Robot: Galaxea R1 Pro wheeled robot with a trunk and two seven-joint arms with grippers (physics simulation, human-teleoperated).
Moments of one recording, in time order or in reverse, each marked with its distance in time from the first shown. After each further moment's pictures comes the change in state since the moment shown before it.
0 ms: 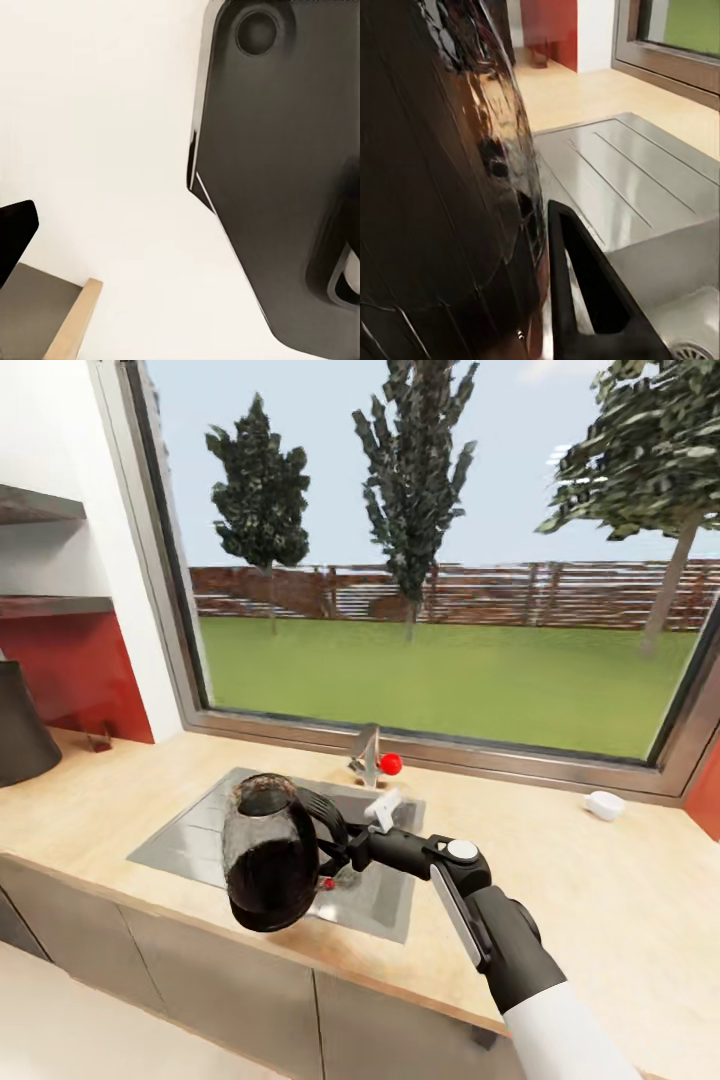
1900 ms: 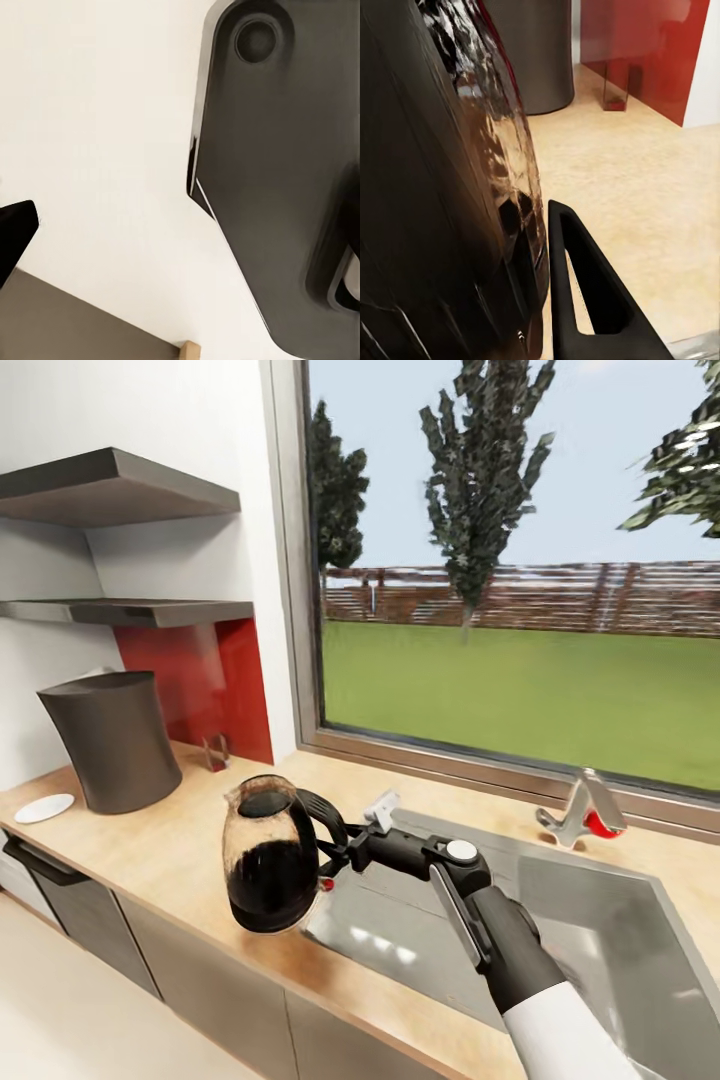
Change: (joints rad) left arm 0.000 0.001 0.000 -0.001 0.000 -0.005 -0.001; right arm 0.000 0.000 0.002 0.005 0.002 -0.005 -0.001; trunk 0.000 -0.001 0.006
